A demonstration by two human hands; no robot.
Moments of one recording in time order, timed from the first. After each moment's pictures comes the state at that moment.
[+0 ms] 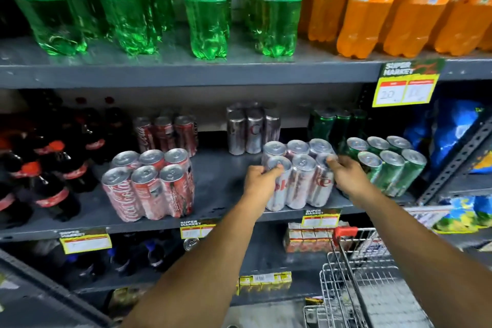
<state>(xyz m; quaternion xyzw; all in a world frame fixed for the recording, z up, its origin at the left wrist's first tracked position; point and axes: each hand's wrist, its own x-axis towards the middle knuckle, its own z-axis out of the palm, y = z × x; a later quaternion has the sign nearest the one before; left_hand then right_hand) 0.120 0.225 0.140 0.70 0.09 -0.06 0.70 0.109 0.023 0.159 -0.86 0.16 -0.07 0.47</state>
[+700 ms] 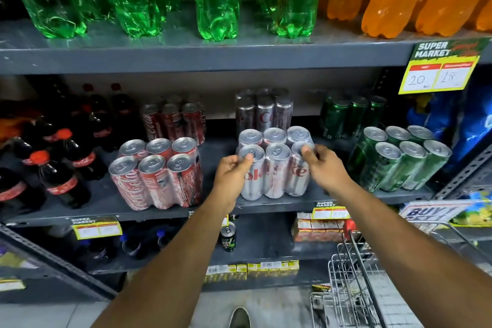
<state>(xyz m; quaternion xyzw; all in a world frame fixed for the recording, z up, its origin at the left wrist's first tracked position) 0.119 0.301 0.127 0.66 0.11 -0.01 0.74 0.121 0.089 0.149 -0.88 0.08 -0.06 0.46</state>
